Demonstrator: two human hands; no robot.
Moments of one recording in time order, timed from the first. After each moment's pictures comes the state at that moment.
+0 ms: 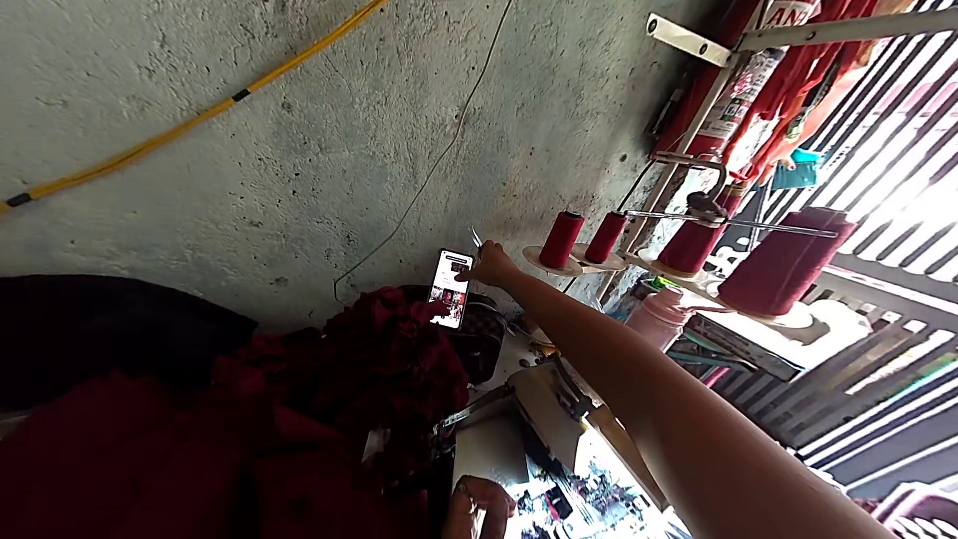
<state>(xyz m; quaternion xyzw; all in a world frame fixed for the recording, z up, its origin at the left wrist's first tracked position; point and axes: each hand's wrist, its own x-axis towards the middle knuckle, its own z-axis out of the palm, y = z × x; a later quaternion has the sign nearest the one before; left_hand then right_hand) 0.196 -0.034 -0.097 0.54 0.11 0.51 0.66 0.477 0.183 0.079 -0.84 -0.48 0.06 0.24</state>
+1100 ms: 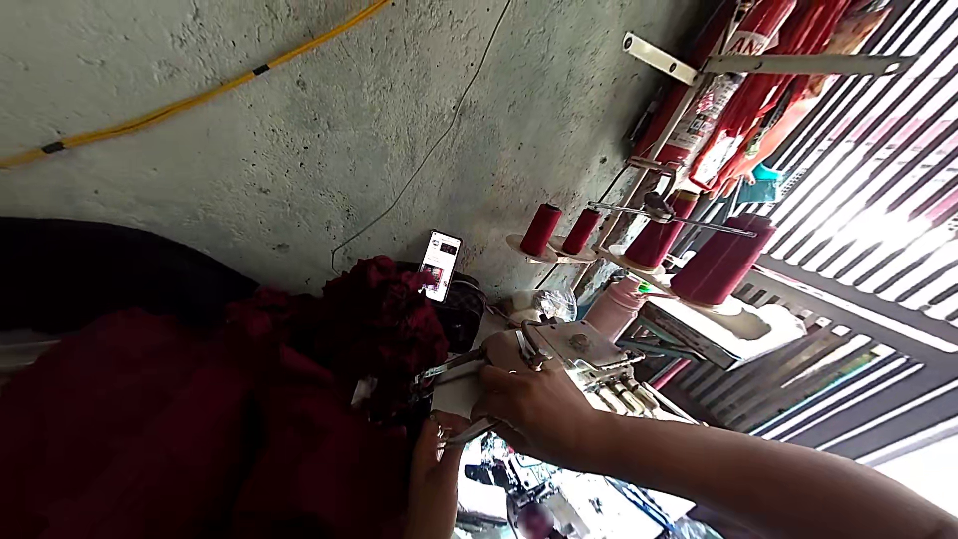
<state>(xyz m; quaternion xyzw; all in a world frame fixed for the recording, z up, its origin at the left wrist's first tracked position) 0.200 -0.038 -0.090 0.49 0.16 0.55 0.66 0.338 -0.088 0.045 -0.53 -0.83 -0.13 0.08</state>
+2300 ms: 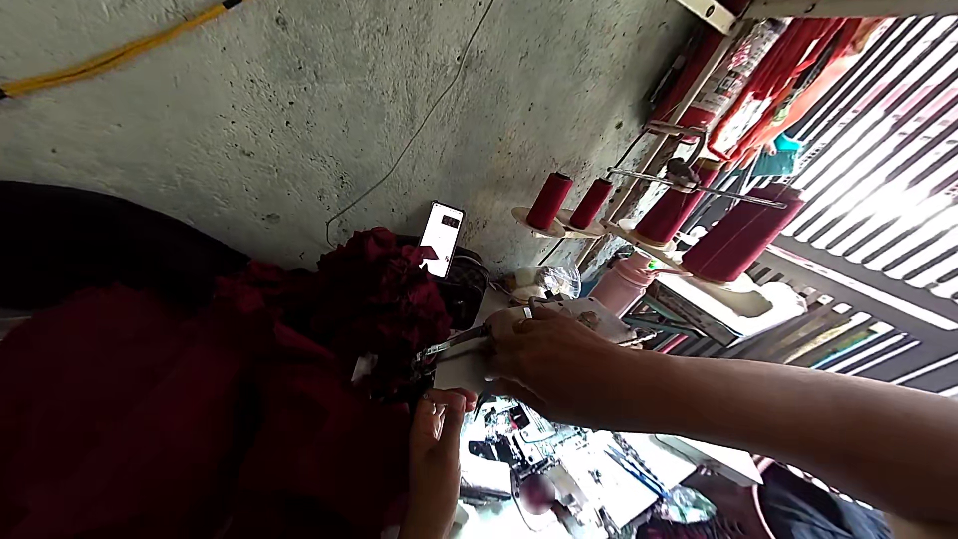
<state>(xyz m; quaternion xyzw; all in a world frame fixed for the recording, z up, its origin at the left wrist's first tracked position) 0.200 -0.040 -0.083 0.45 0.17 0.56 0.67 0.313 -0.078 0.119 -0.58 -0.78 0.00 -0.22</state>
